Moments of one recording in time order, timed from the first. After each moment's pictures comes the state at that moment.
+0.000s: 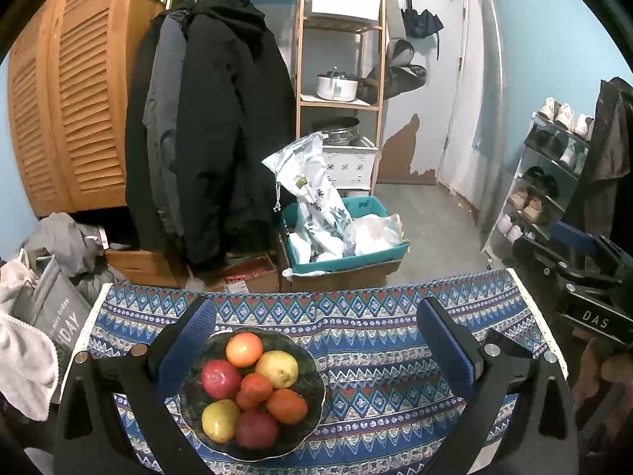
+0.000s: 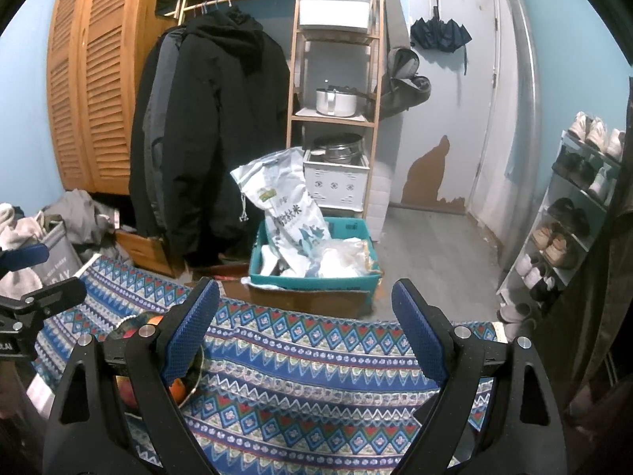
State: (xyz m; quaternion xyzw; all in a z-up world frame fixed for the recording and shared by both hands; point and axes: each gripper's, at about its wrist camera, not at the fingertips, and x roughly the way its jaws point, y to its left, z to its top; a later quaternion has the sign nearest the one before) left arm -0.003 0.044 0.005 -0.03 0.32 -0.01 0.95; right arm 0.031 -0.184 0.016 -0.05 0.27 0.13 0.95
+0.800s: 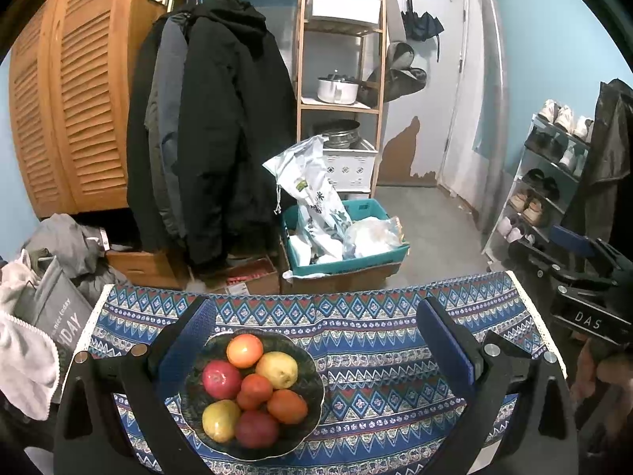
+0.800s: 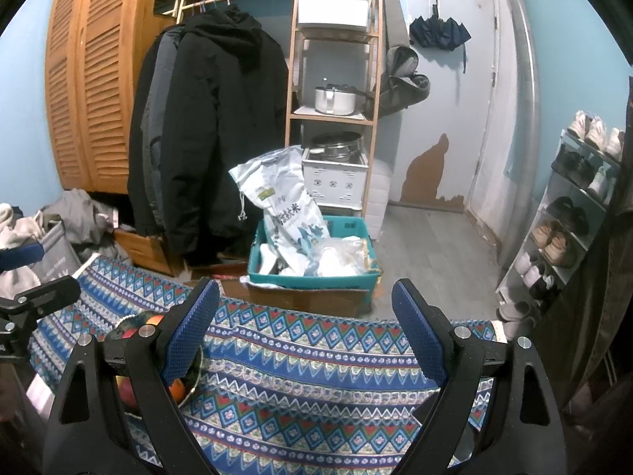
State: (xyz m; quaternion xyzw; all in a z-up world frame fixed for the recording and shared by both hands) left arm -0.005 0.042 0.008 -0.03 0.31 -0.01 0.95; right arm 0.031 -0.186 0.014 -0.05 0.27 0.13 0.95
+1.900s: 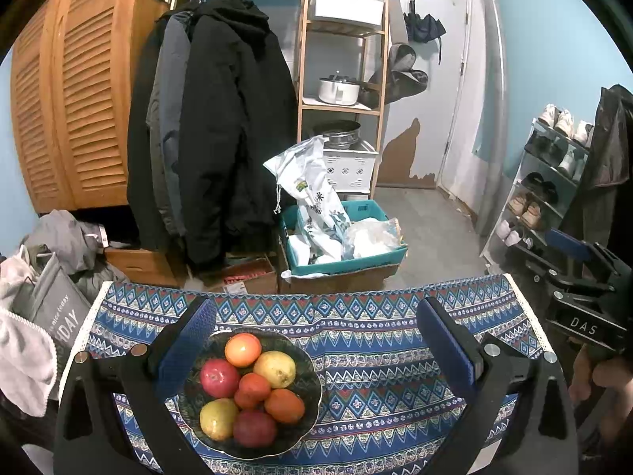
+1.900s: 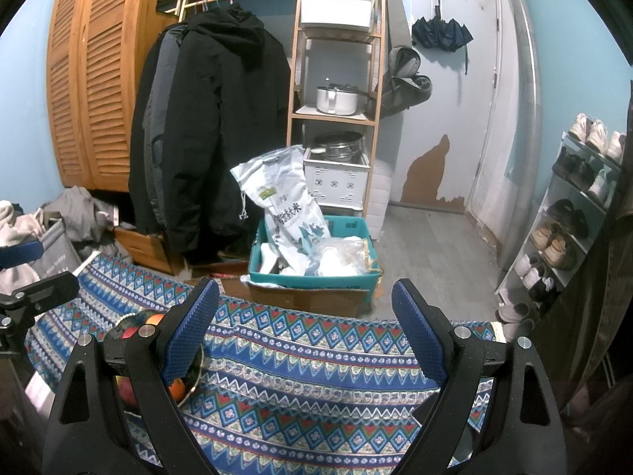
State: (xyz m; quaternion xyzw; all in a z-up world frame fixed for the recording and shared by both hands) left arm -0.007 0.043 0.010 -0.03 0.31 -0.01 0.95; right arm 0.031 -0.185 0.014 -0.06 0.27 0.13 0.95
